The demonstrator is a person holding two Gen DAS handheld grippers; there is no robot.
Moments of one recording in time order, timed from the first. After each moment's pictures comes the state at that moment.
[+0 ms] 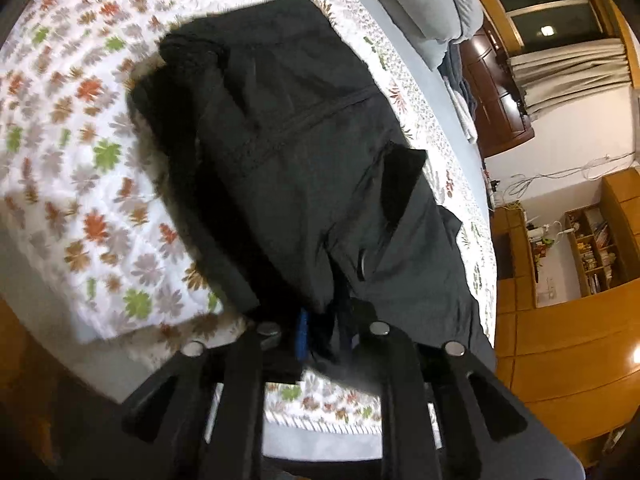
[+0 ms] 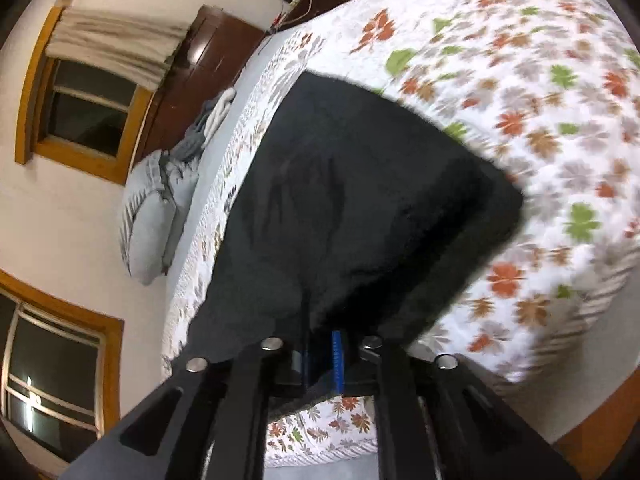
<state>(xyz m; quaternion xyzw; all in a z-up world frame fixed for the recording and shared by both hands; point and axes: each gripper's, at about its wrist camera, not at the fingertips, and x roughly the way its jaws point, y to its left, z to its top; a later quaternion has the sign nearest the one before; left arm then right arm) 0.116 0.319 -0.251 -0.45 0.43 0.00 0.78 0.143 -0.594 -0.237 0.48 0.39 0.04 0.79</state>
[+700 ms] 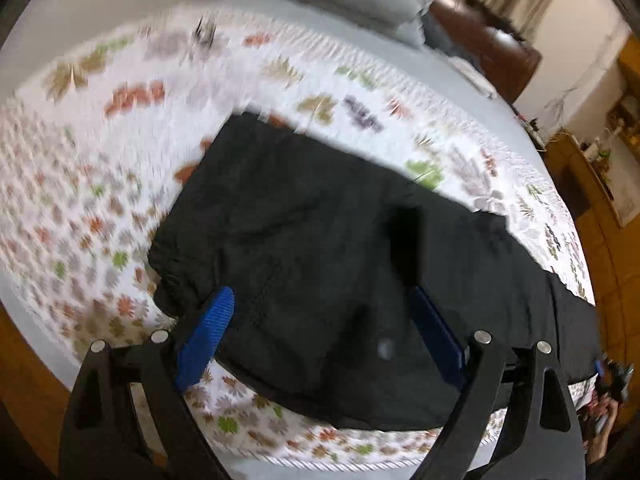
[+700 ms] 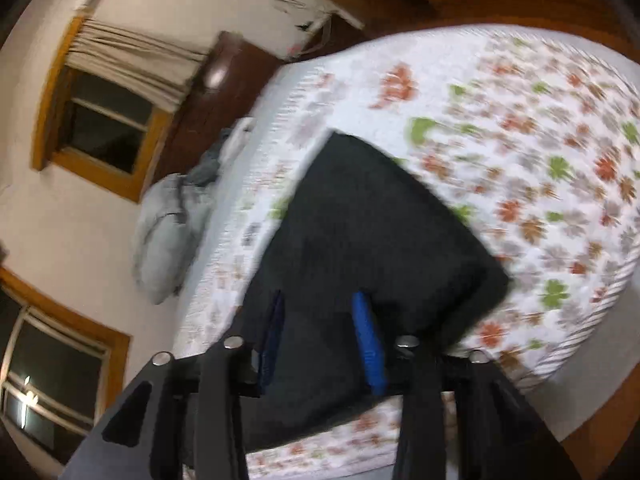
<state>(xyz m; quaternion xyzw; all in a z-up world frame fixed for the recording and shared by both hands) 0.165 0.320 -0.213 -0.23 0.46 0.05 0.86 0.139 -0.606 -0.220 0.47 0.35 0.02 0.81</state>
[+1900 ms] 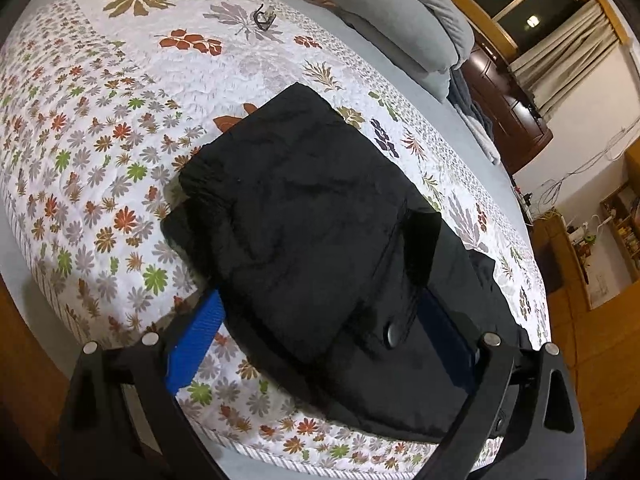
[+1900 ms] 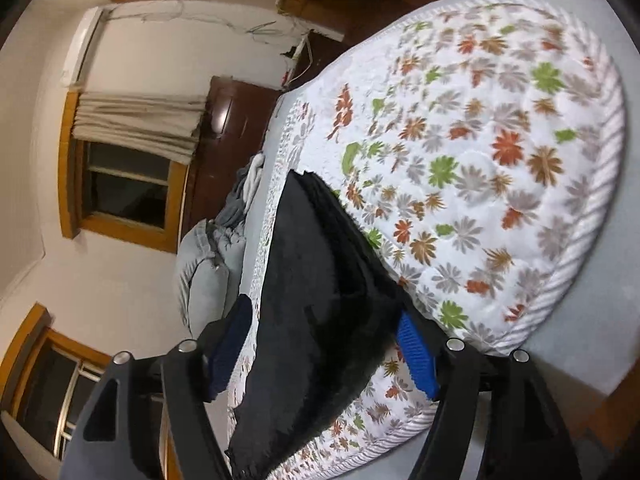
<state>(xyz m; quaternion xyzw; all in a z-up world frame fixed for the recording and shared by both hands) 0.126 0.321 -0.235 -0.35 0.38 0.09 0.85 0.102 -0.657 -0.264 0.57 0.27 0.06 0.77</state>
